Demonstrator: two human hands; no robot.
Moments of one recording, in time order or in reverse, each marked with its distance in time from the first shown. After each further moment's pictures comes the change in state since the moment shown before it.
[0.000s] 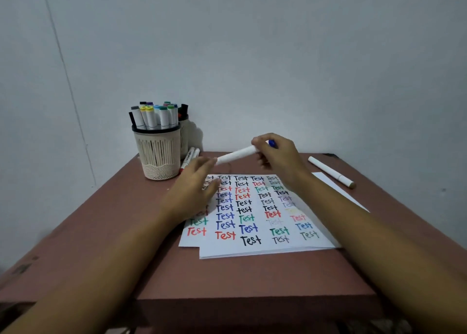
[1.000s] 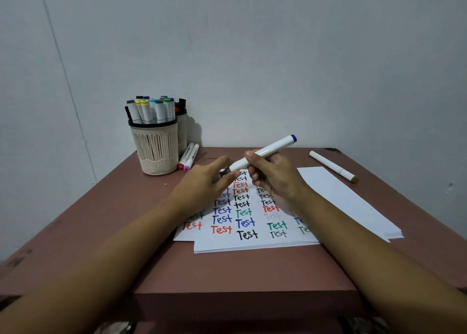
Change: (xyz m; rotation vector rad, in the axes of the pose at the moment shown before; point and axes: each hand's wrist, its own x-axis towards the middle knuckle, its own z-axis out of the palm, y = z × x) left_hand 0.003 0.024 0.009 -0.092 0.017 0.083; right_hand -0.038 0.015 0.007 0.318 -0.154 0.127
